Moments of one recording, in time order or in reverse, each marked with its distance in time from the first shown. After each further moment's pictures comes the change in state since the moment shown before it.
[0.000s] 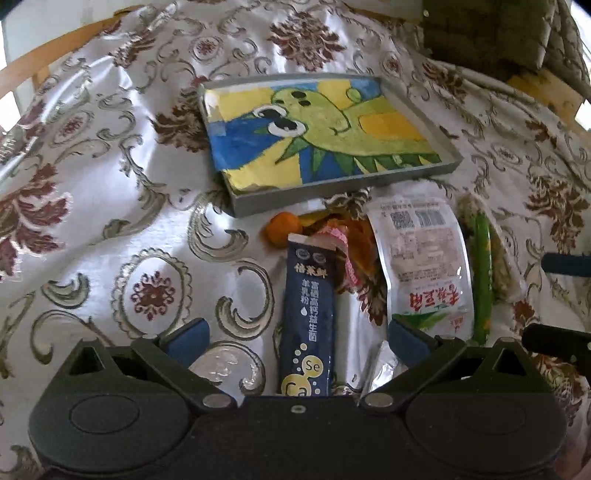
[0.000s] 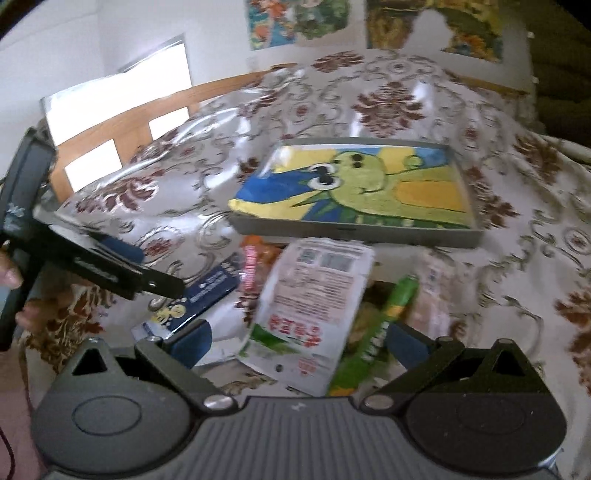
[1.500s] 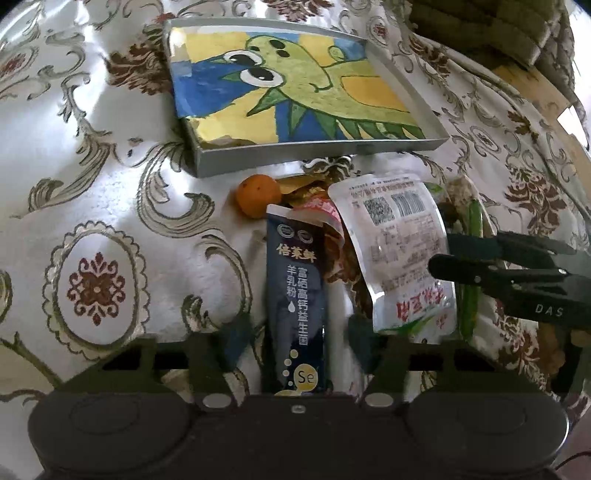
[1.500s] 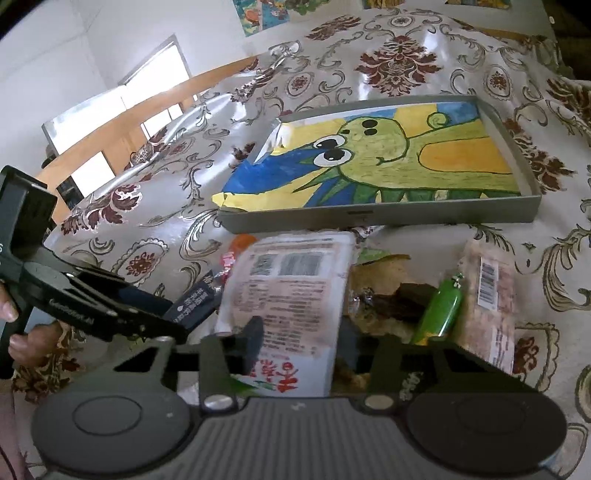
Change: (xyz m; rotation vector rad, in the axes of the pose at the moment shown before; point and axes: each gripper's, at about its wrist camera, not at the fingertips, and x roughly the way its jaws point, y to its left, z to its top) left arm 0.052 0.032 0.013 -0.071 0.134 -0.216; right arm 0.080 -0.041 0.010 0.157 0.030 0.122
